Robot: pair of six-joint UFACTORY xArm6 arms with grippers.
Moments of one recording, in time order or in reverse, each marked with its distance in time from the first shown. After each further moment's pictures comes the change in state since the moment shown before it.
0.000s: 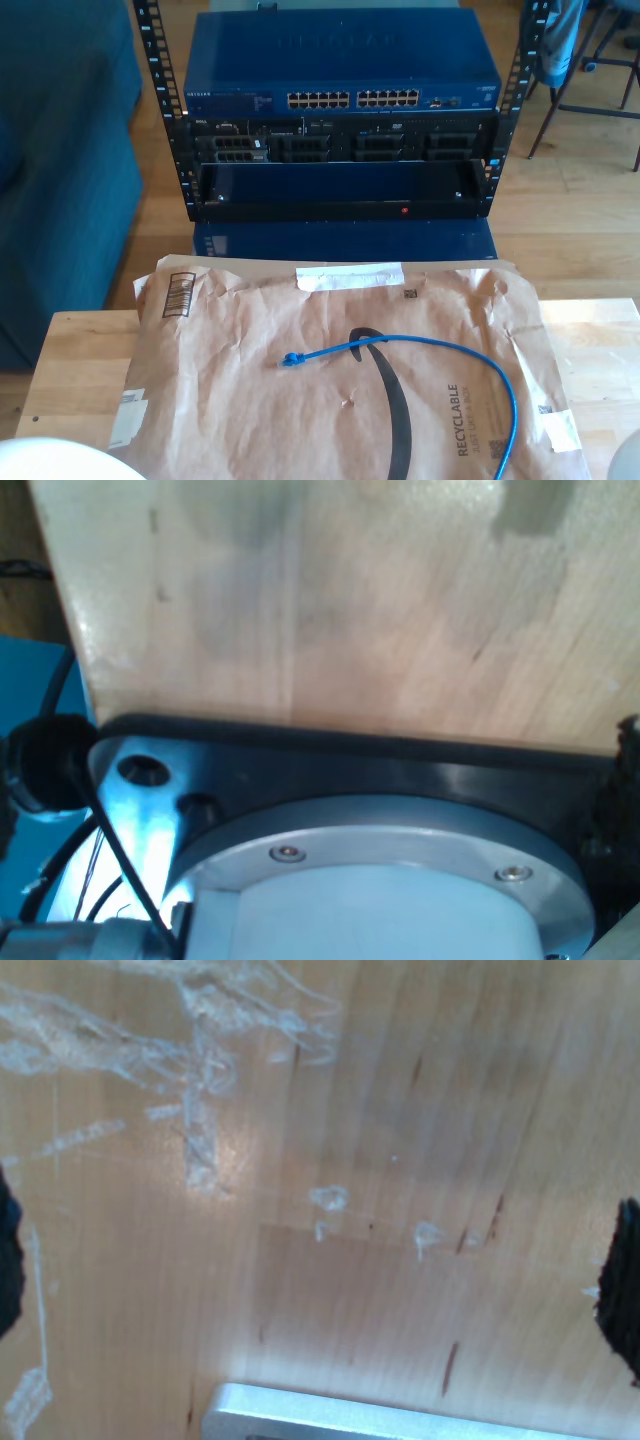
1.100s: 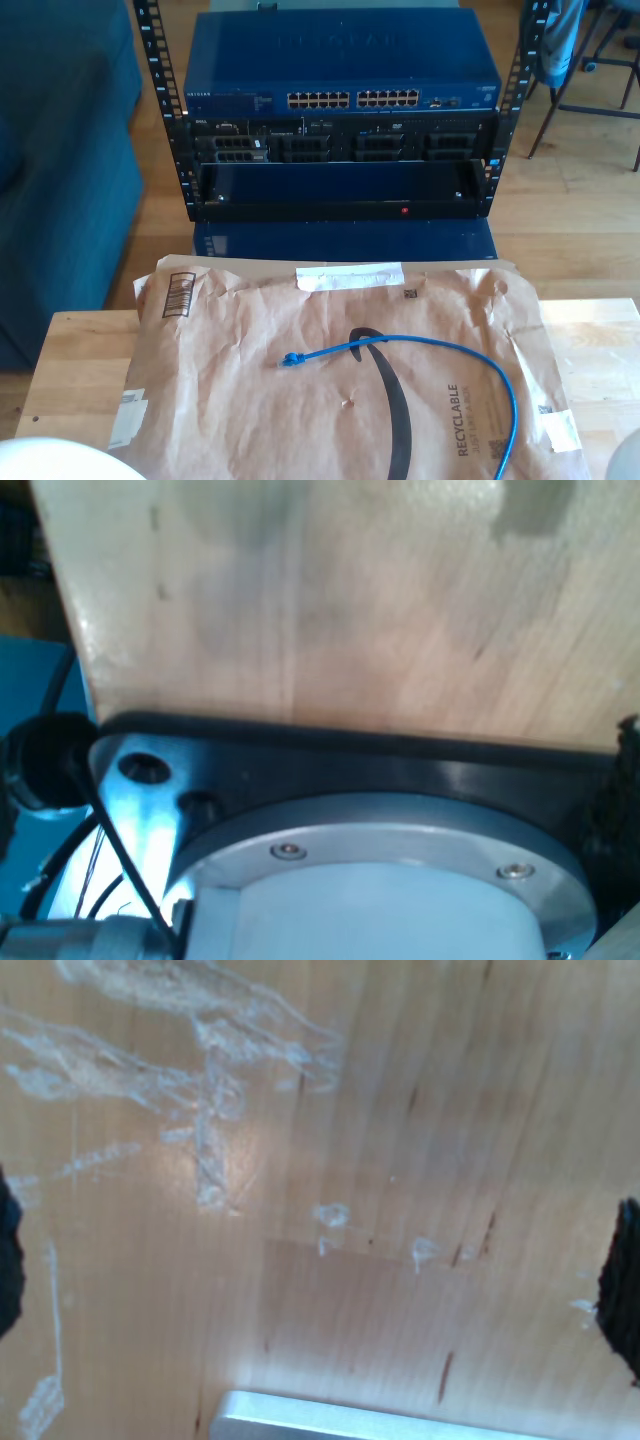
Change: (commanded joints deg) left arm 0.1 -0.2 -0.6 0.1 0.5 -0.2; right arm 0.0 -2.3 -1.0 -0.2 0.6 0.4
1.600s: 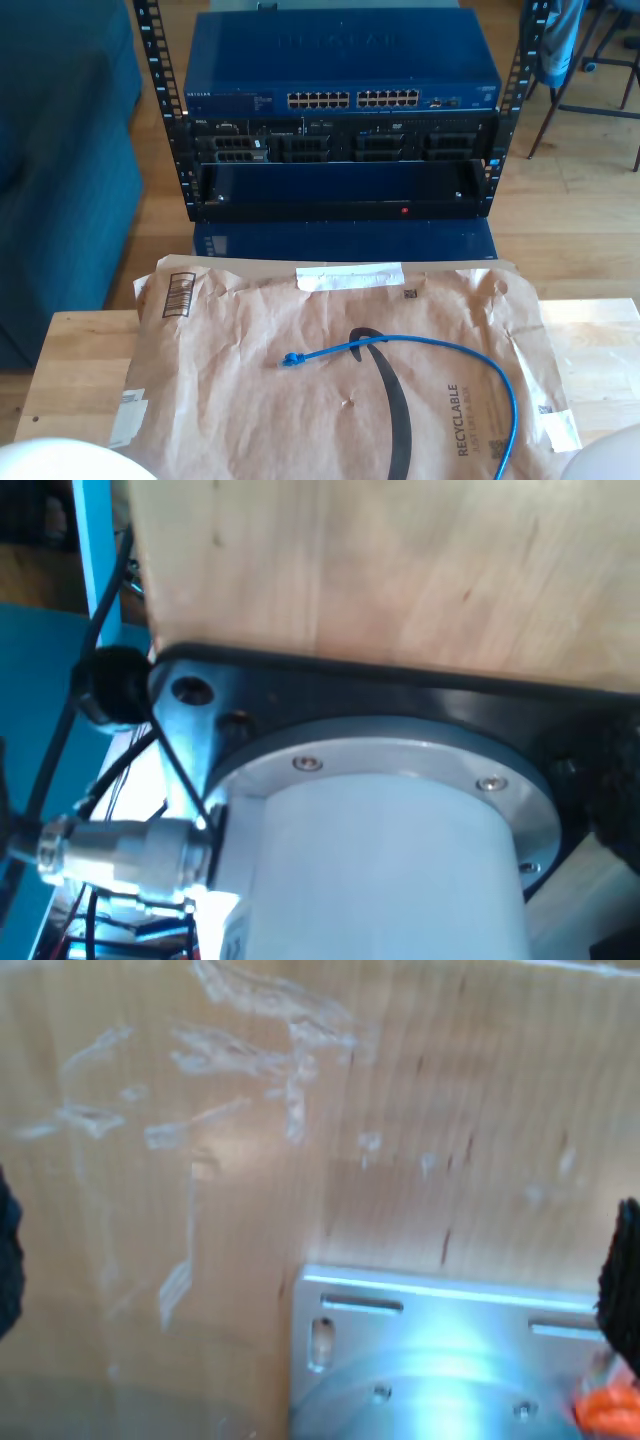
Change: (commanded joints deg) left arm -0.3 -0.9 -7.7 0.4 12.1 -1.1; right arm 0.0 -2.1 -15.8 -3.2 22.3 9.0
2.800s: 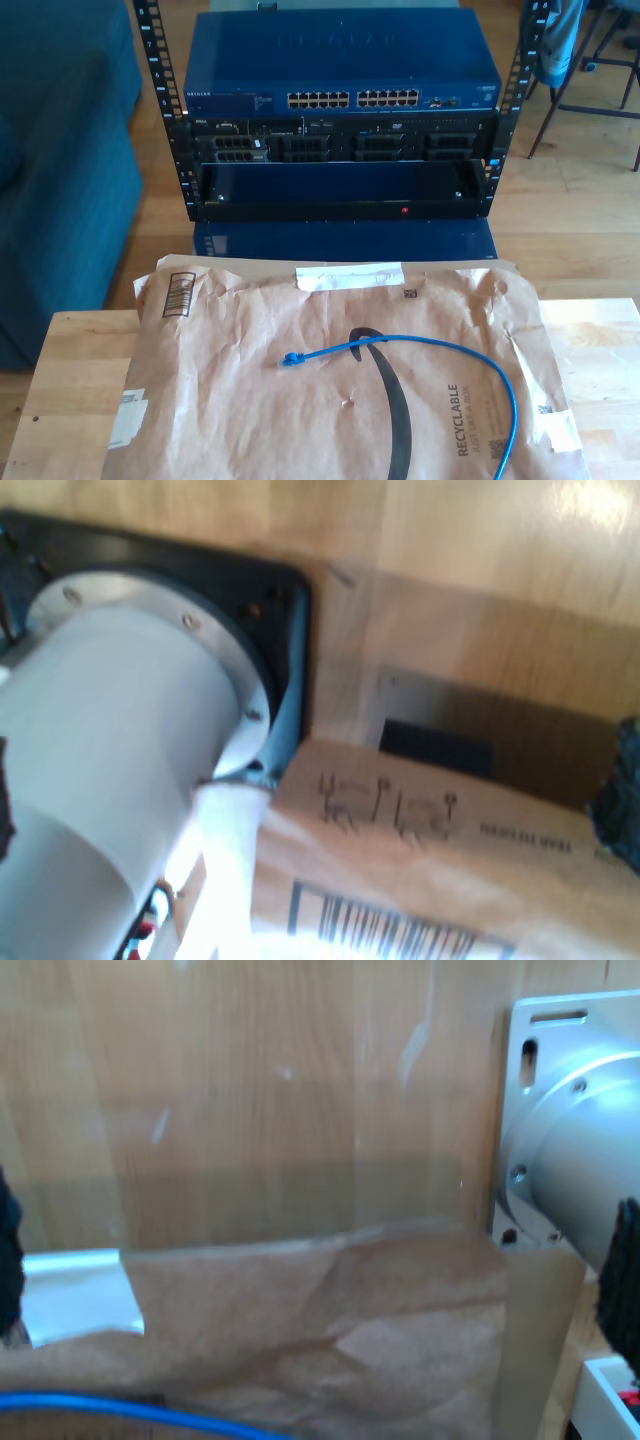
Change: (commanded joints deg) left arm -41.3 0.2 -15.9 -8.1 15.9 -38.9; right arm 59.3 -0.5 -17.8 0.0 15.8 61.9
